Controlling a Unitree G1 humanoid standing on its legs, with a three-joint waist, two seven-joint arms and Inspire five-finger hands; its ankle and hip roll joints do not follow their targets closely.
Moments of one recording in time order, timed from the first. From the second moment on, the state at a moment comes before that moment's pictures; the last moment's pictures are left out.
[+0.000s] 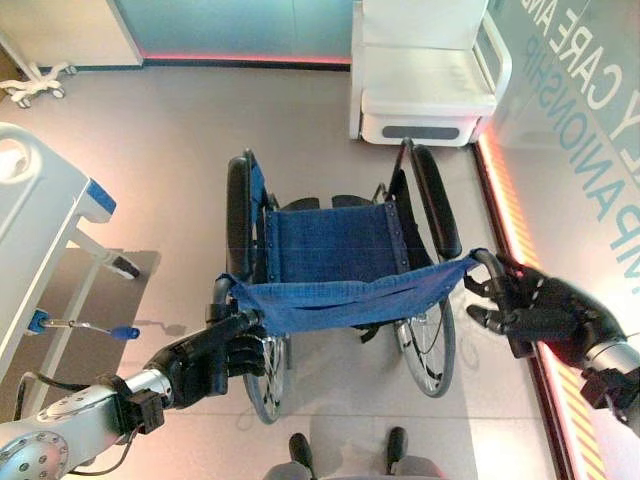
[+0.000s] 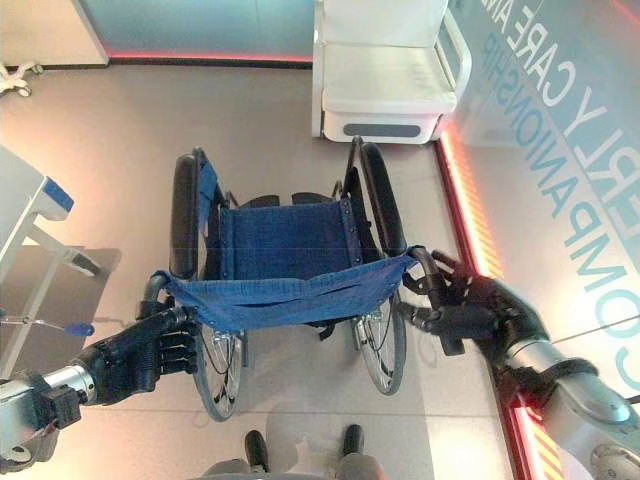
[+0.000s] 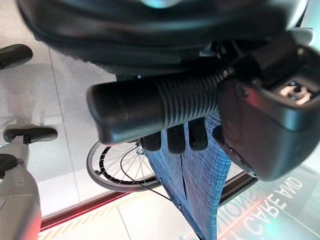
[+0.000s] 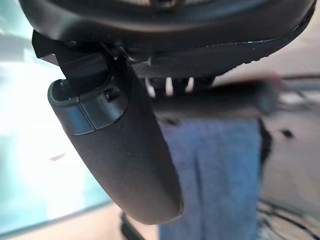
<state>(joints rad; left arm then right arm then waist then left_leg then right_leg) 0.50 1.11 0.20 -0.47 -1.35 0.59 -0.03 0.55 -1.08 -0.28 -0.55 1.15 0.31 -0.13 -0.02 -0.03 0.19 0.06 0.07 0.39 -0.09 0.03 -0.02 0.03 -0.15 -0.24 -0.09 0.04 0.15</state>
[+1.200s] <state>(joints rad) 0.35 1.09 0.12 -0.41 -1.33 0.61 -0.07 0.29 -1.09 -0.18 -0.35 1.11 0.53 -0.15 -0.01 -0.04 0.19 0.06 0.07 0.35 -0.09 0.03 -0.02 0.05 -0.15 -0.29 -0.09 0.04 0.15</state>
